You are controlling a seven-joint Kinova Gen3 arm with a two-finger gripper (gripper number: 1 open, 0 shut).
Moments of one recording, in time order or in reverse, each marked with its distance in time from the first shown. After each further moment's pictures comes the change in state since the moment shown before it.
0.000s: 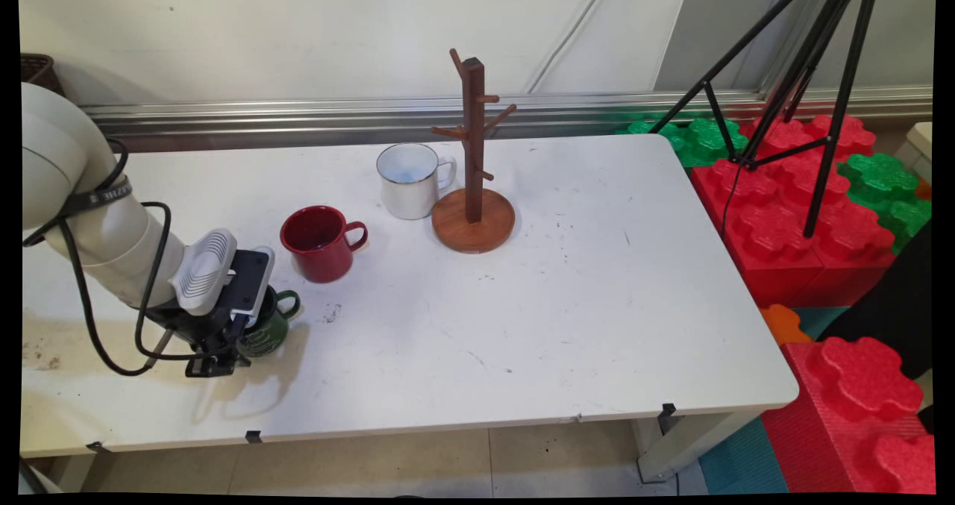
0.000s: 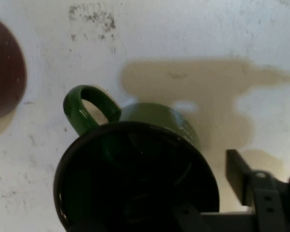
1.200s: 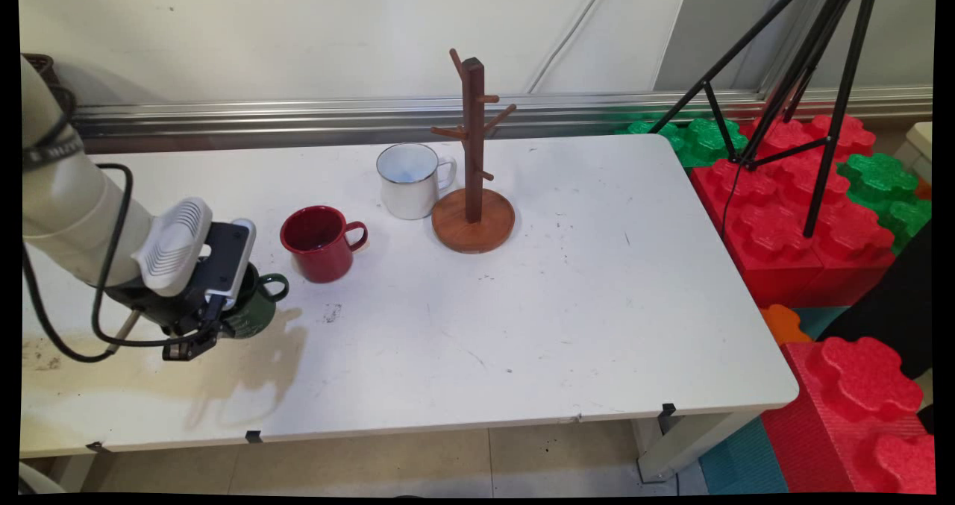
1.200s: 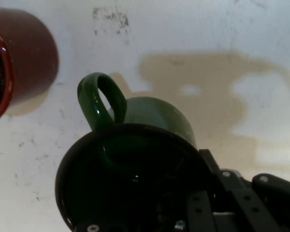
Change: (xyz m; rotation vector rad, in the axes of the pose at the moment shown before) arm 0.010 0.011 -0.064 0.046 -0.036 0.001
